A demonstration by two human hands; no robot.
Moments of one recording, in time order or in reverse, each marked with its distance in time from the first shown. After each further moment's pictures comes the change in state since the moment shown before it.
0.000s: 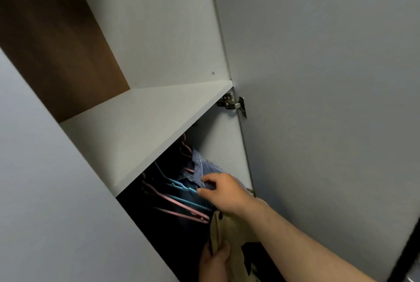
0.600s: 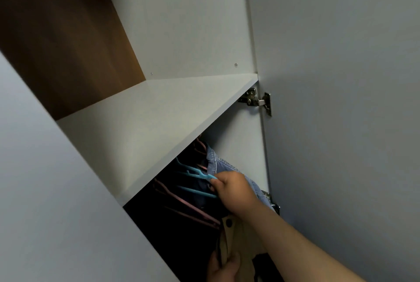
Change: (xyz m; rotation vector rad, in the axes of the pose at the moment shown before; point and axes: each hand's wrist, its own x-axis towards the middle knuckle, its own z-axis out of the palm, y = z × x) left_hand 0.035 -0.017 -0.011 0.231 -0.053 0.033; right_hand 0.042 0.016 0.028 0.011 0.120 -0.071
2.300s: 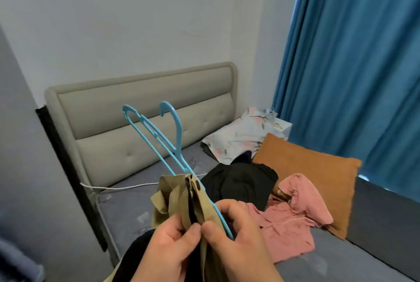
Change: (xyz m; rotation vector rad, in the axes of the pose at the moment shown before) left_hand -0.545 -0.151 -0.134 -0.081 -1.827 -0.053; right_hand -0.767 -0.300 0.034 0.047 1.304 0.498
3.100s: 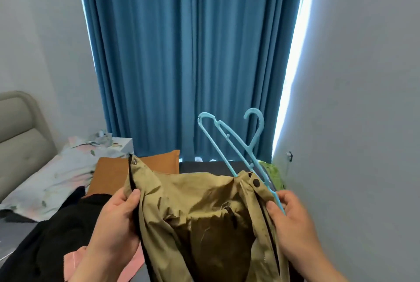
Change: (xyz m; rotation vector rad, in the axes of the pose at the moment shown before) left_hand 0.033 -0.148 0.310 0.072 -0.378 -0.136; right_hand -0.285 -0.023 -0.373 -0.325 1.144 0.303
